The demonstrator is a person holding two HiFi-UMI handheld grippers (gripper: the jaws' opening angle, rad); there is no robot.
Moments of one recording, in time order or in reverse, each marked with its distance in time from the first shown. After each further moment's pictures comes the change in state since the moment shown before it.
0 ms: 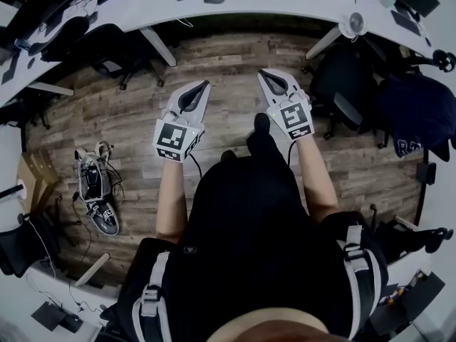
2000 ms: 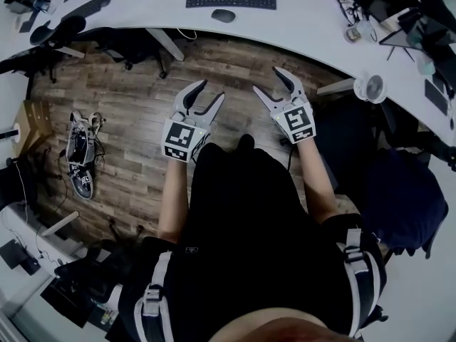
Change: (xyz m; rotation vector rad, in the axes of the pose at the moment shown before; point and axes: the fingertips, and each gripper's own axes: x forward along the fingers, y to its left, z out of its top) left arm 0.222 0.039 -0.004 -0.121 0.156 0.273; right arm 0.117 -0.200 -0.076 0.043 -0.060 0.337
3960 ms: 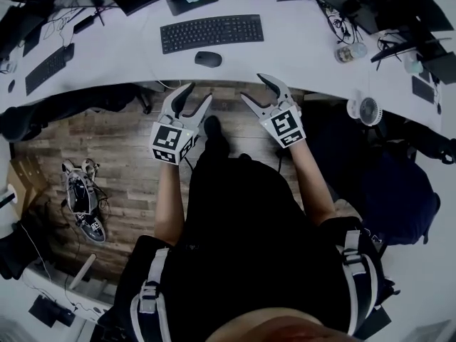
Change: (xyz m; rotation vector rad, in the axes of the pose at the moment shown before) left arm 0.162 0.187 0.025 -0.100 -0.011 -0.176; right arm 0.169 -0.121 0.007 0.011 0.164 -0.074
